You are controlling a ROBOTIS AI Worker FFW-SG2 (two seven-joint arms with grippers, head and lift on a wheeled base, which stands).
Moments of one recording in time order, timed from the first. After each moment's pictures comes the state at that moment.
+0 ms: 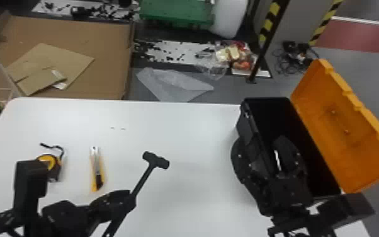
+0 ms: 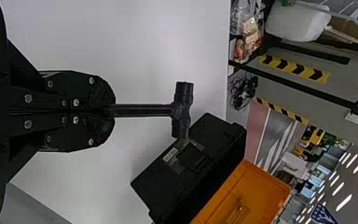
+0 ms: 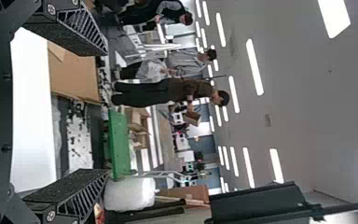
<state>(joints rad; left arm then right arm) 0.61 0.04 0.05 -2.38 -0.07 0.92 -0.90 0.73 -0.25 0.13 -2.12 -0.25 -0.27 -0.09</state>
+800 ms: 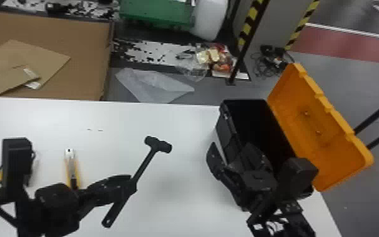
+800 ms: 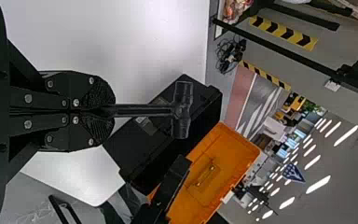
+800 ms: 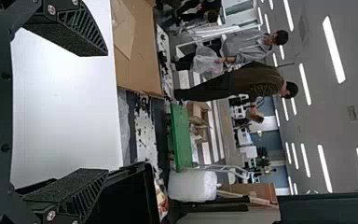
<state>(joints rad) 0.45 0.05 0.03 -2.31 0.10 1.02 -0.93 0.67 -0.25 0.05 -2.20 -0.36 0.17 -0.09</state>
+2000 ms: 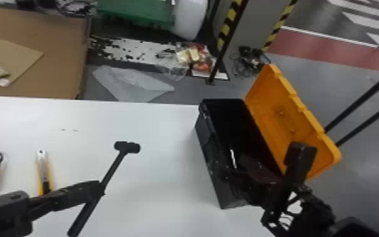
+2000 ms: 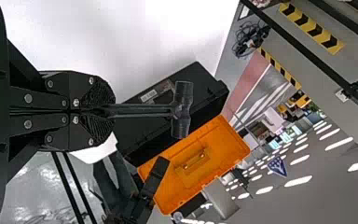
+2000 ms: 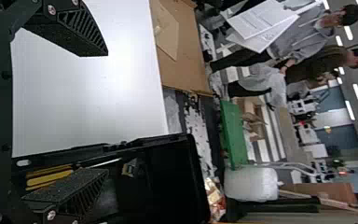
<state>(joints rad) 0.36 0.06 0.15 -2.21 0.24 1.21 -1.03 0.68 -0.36 -0.22 -2.35 -0.71 0.65 -0.05</state>
